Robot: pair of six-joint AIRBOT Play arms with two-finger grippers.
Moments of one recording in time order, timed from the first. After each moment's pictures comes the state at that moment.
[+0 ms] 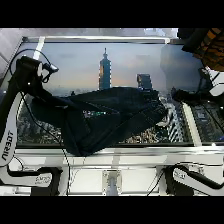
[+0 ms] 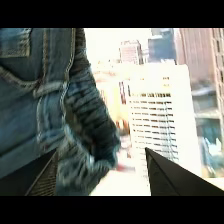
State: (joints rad) left arm -0.08 -1.48 1.46 1.99 -1.53 -1.18; right arm -0.29 -1.22 1.04 -1.25 0.99 1.35
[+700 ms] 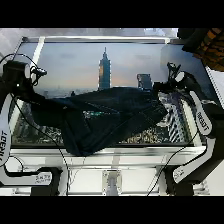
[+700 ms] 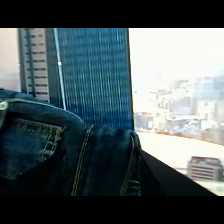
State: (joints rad) left arm 0.06 -1.44 1.43 1.91 -1.52 -1.21; right arm -0.08 -1.82 1.49 -1.27 0.89 1.43
